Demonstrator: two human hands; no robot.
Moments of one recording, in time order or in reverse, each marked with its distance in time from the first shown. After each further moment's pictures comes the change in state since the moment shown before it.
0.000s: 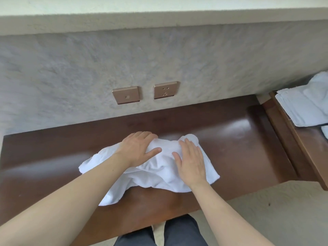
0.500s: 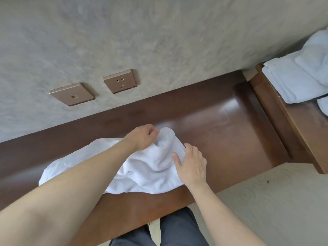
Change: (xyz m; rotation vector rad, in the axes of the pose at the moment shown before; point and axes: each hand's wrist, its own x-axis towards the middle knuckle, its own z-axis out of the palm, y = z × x) left_hand 0.130 0.078 0.046 -0.432 -0.268 -0.300; right_hand 0.004 0.105 0.000 0.017 -0.097 0.305
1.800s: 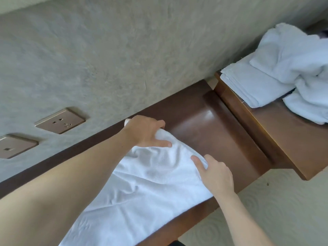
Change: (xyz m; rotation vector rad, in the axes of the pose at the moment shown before) left_hand 0.101 0.160 -0.010 0.851 0.084 0.524; right_hand 0.057 0.146 -0.074 0.163 0.160 0.158
